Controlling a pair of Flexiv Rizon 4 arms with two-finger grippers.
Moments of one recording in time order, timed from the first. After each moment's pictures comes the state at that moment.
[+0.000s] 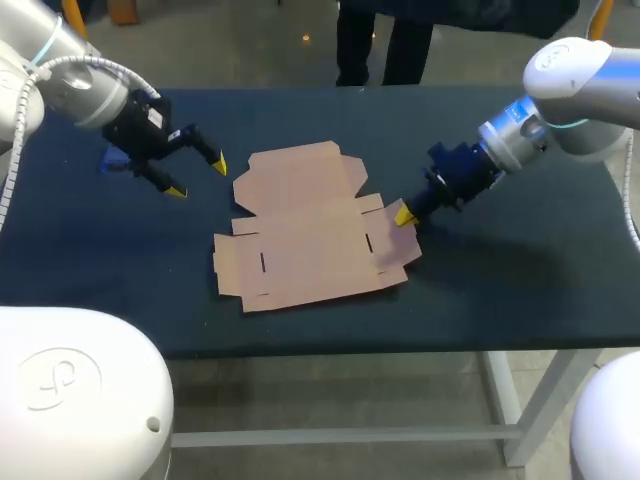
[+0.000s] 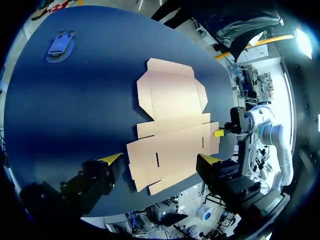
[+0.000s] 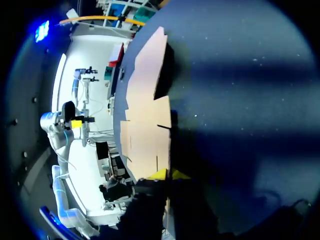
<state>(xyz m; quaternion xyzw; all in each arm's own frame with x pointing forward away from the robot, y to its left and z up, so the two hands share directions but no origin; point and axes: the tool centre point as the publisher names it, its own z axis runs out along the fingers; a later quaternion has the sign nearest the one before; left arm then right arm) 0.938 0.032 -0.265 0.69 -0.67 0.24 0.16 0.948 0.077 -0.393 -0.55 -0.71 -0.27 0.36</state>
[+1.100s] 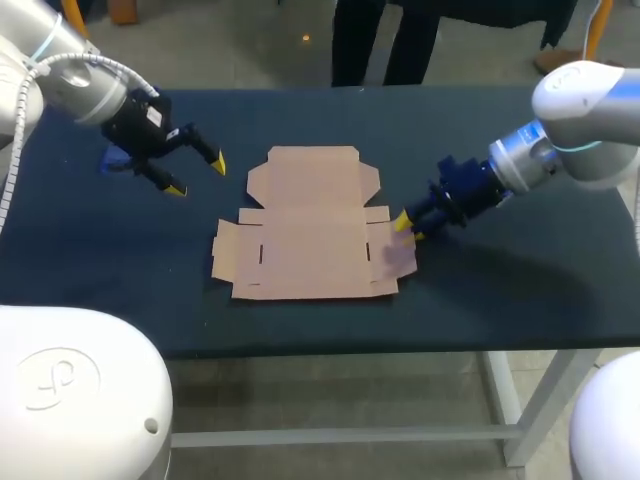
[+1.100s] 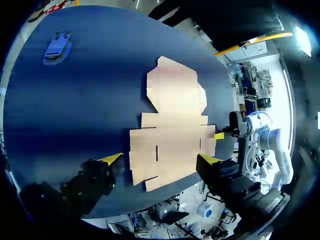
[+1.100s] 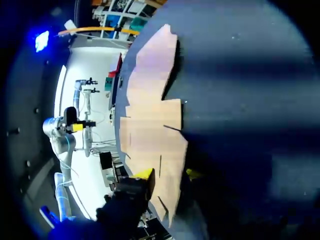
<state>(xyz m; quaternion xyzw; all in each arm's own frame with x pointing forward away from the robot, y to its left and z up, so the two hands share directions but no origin) 0.943 0.034 -0.266 0.68 -0.67 0.24 0.17 0.933 0.075 -0.402 -0.58 -0.67 -0.29 0.36</state>
